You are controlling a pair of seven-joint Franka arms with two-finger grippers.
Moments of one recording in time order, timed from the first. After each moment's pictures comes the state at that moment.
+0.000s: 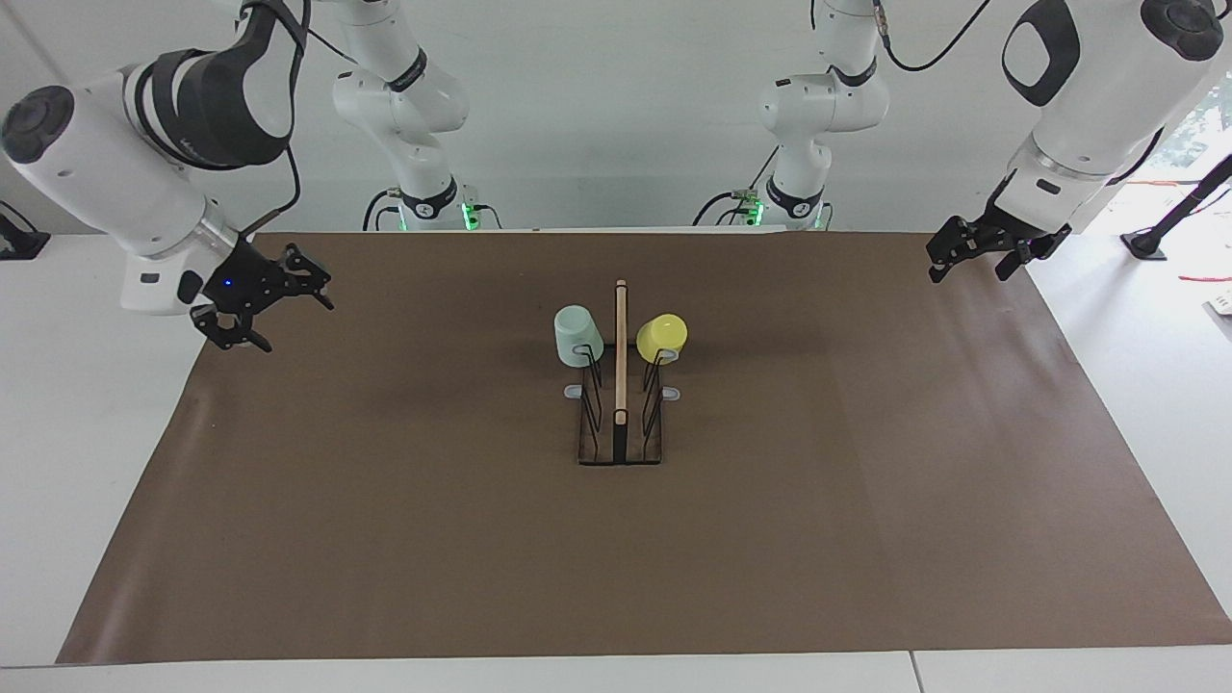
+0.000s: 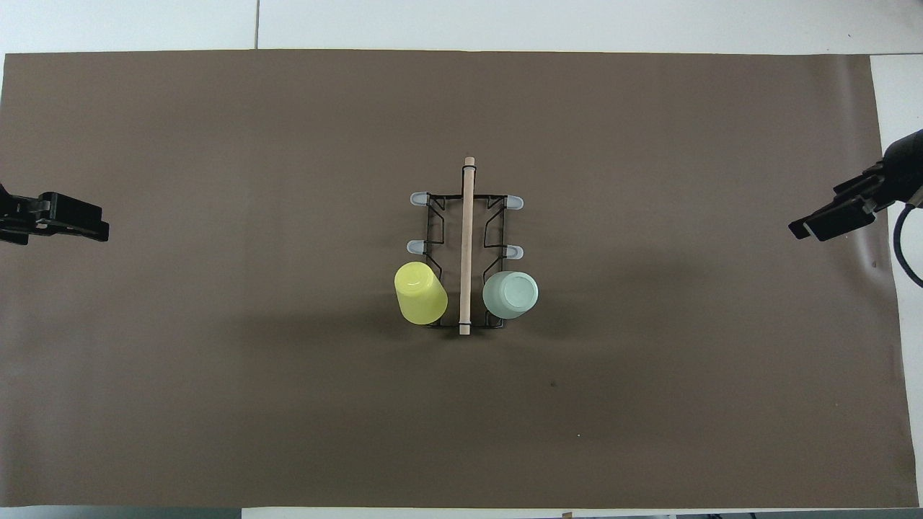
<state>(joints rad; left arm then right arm) -0.02 -0.03 0.00 -1.67 -0.01 1.60 0.02 -0.11 0.12 -0.03 -1.57 0.16 1.54 -0.66</state>
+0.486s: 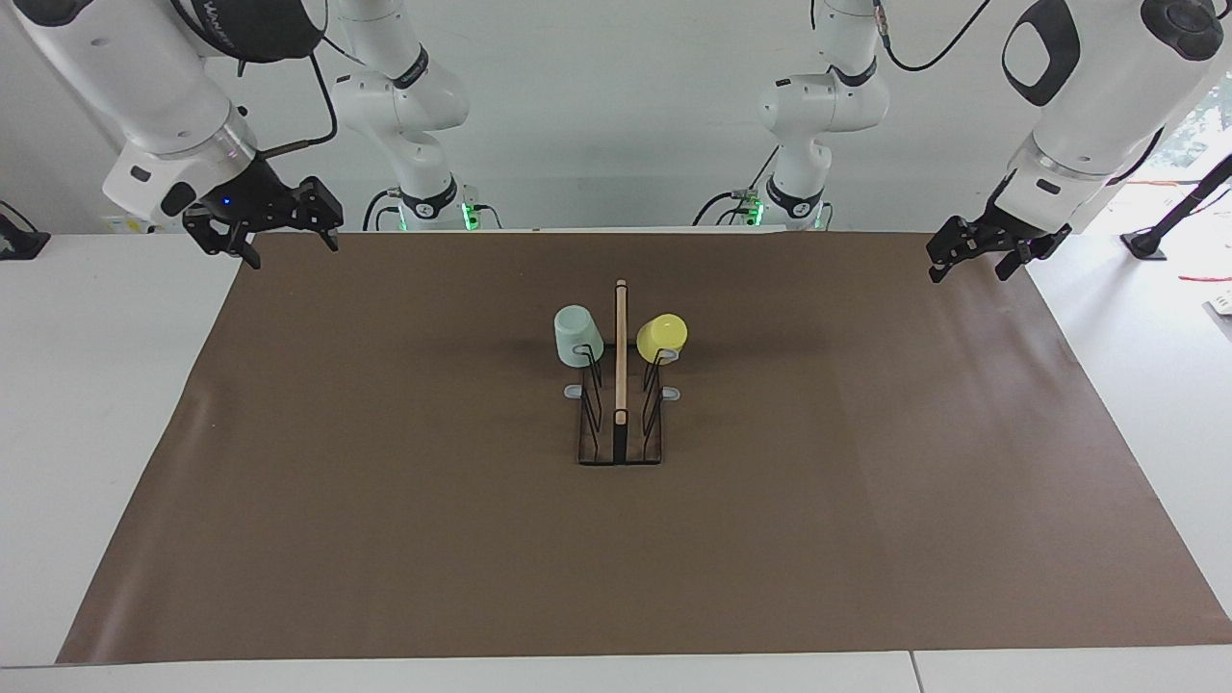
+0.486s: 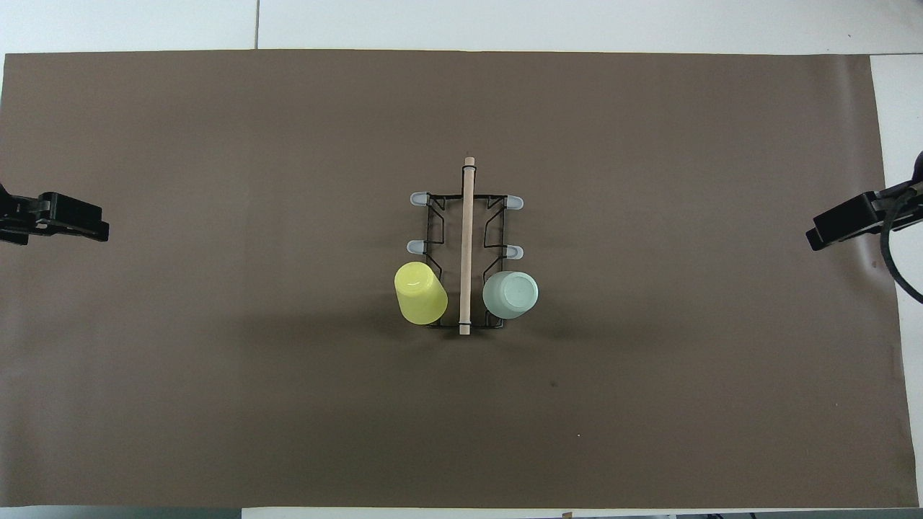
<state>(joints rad) -0.02 -0.03 0.00 -1.67 -0.01 1.60 0.02 0.05 0.07 -0.07 -1.44 0.02 1.33 -0.20</state>
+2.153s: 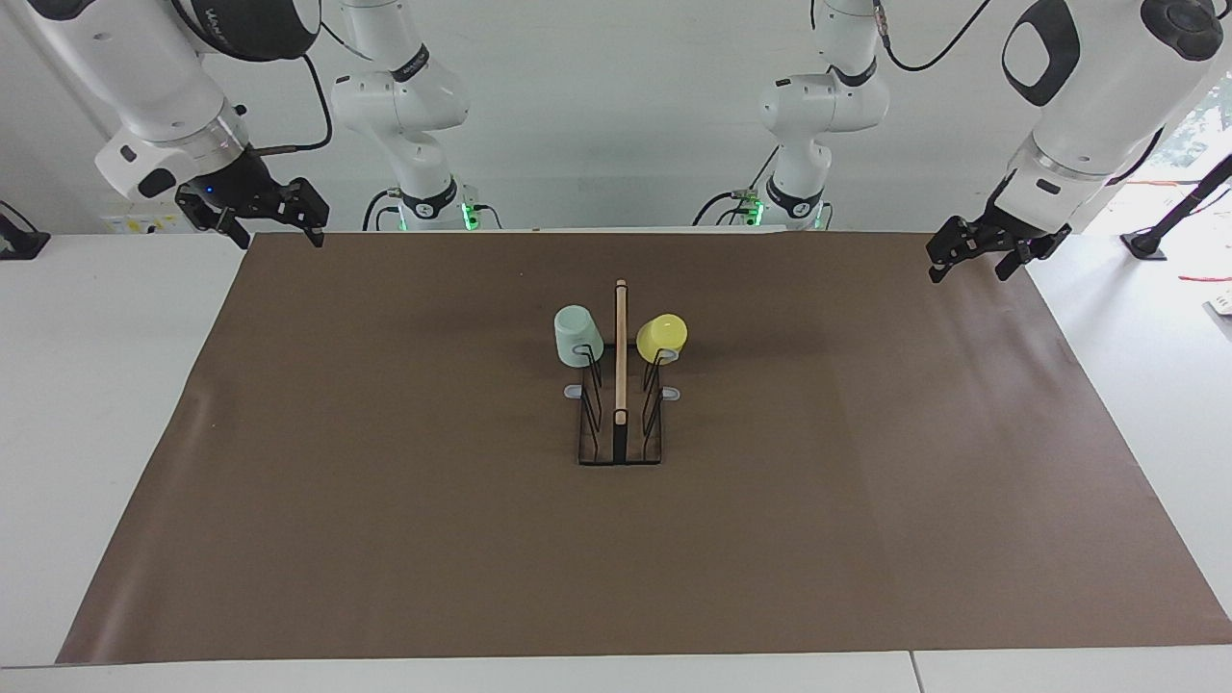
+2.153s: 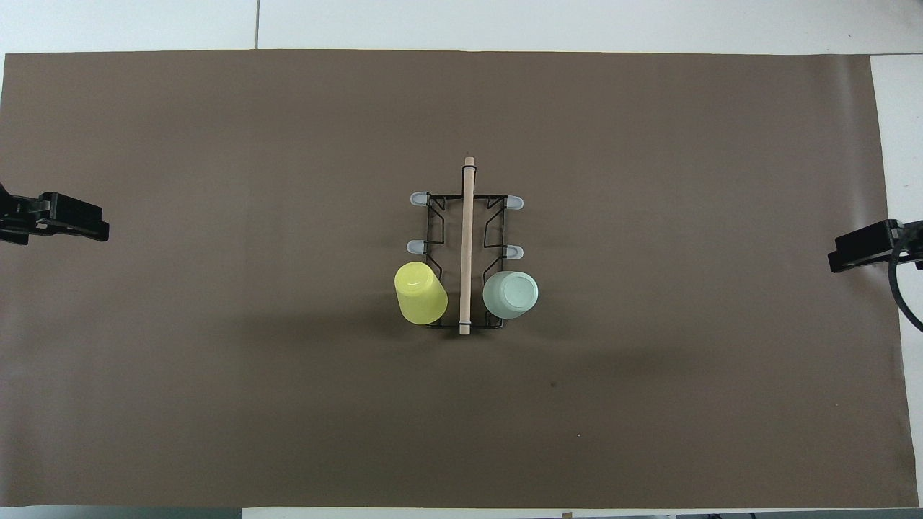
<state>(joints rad) -0.02 -0.03 0.00 -1.67 -0.01 1.60 0.02 0.05 -0.07 -0.11 -1.65 -0.01 1.44 -0.06</state>
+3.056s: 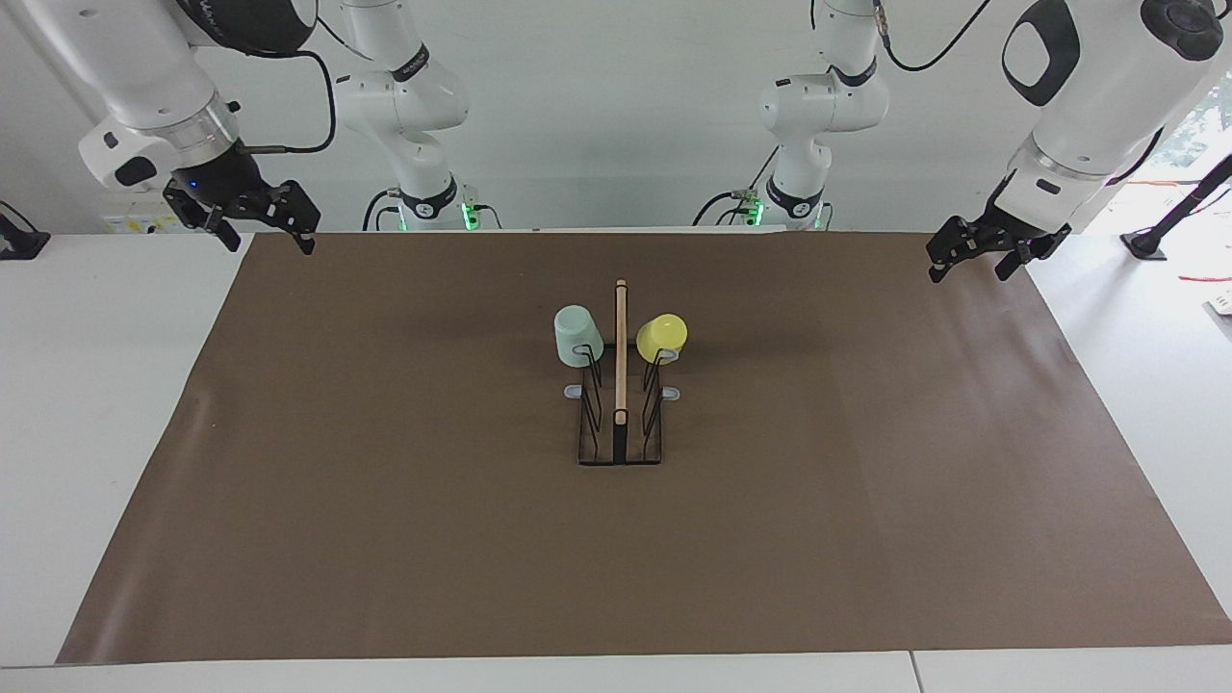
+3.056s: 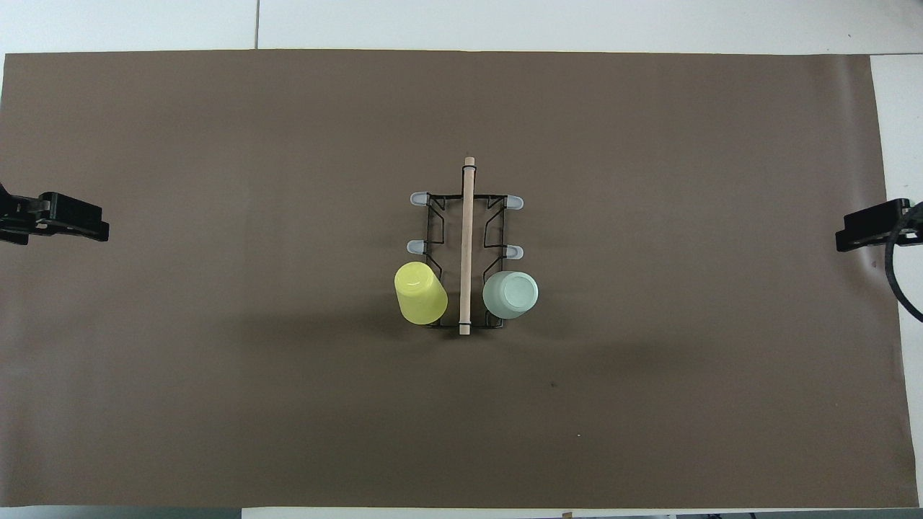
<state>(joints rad) -0.02 -0.03 0.00 -1.67 -0.01 1.60 0.02 0.04 -0.06 -0.11 -1.63 -0.01 1.49 0.01</state>
